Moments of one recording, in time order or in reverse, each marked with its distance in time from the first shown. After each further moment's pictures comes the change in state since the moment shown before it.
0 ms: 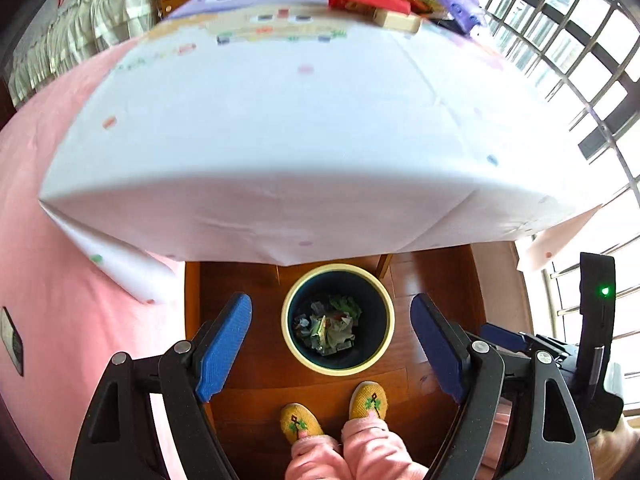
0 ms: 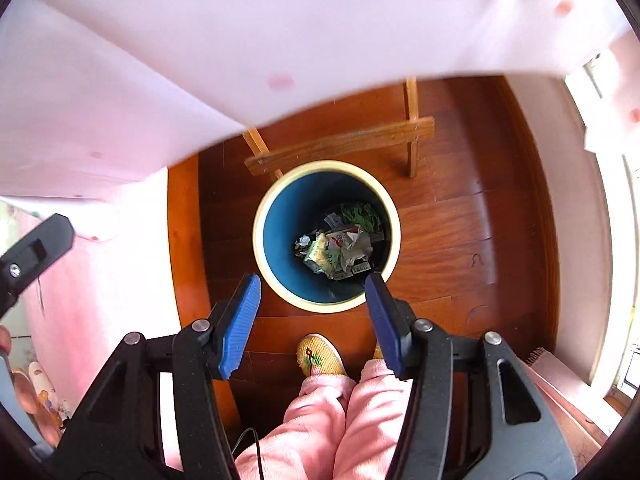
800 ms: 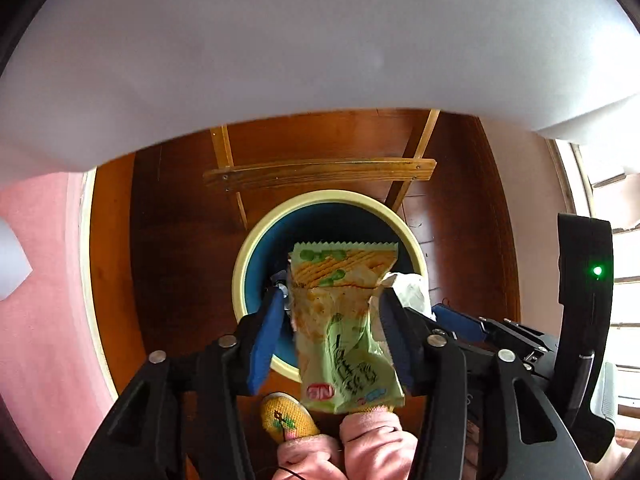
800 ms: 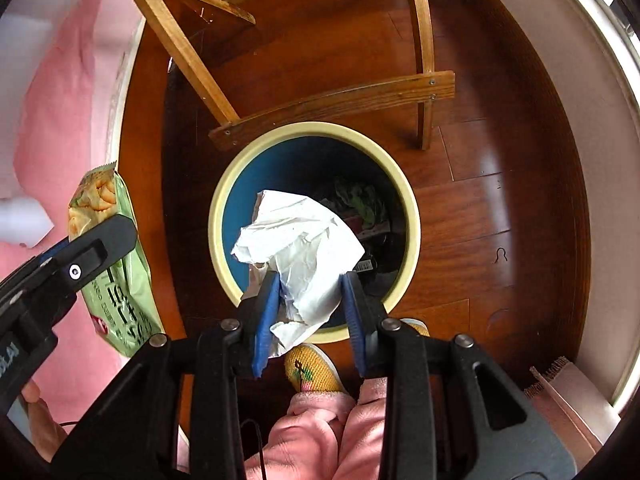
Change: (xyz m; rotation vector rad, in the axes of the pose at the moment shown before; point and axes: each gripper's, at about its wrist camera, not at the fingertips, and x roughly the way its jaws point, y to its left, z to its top) left arm 0.263 -0.004 -0.054 0.006 0.257 -0.037; right arm 0.164 -0.032 0.001 0.028 0.101 -0.002
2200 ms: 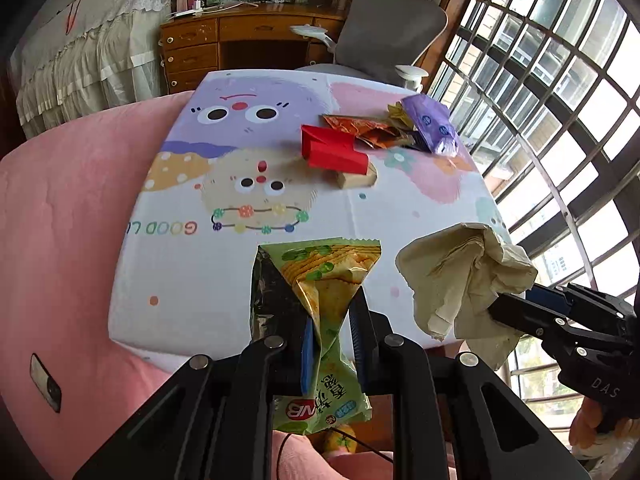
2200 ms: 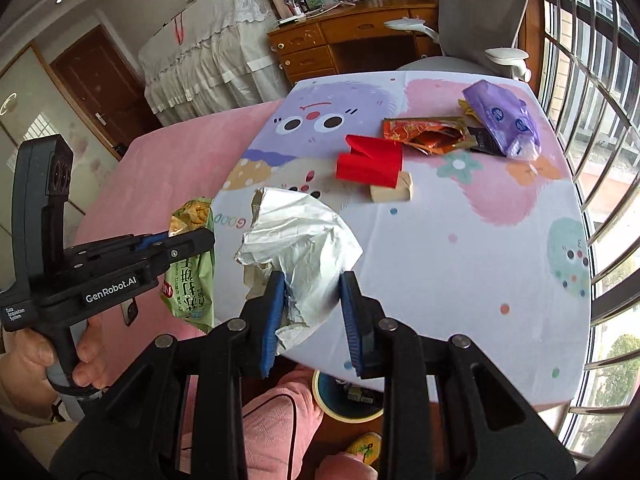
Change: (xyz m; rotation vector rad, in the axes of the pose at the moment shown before) left arm -0.441 -0.067 0.101 -0.024 -0.377 0.019; right arm -0.475 0.137 0.123 -0.472 -0.432 0.216
